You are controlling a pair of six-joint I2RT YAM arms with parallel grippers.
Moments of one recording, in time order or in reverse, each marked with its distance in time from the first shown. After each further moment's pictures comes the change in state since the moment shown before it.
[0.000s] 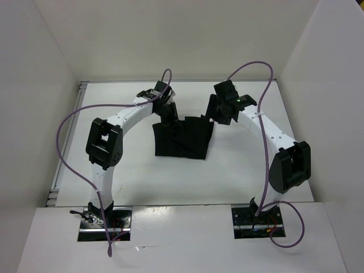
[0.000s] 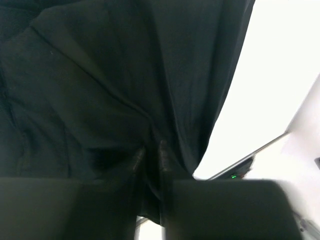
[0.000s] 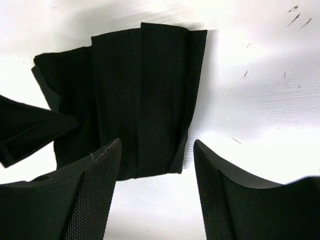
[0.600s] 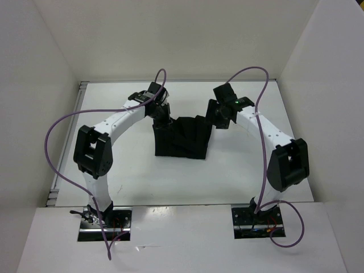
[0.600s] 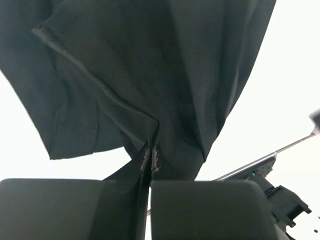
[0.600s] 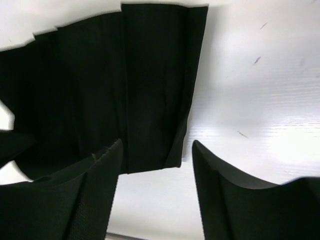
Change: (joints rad) left arm -0.005 -0.155 -0.117 -0.060 -0.103 0.052; right arm -0.011 -0.006 -0.049 0.010 -0.060 -0.008
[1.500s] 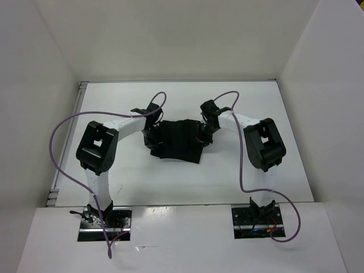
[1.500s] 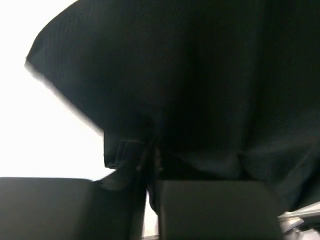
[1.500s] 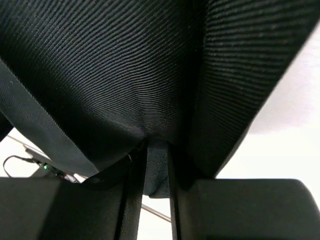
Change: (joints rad) left arm 0.031 0.021 -0.290 0.045 -0.200 0.052; right arm 0.037 0.332 -0.077 0.117 -0.417 0.008
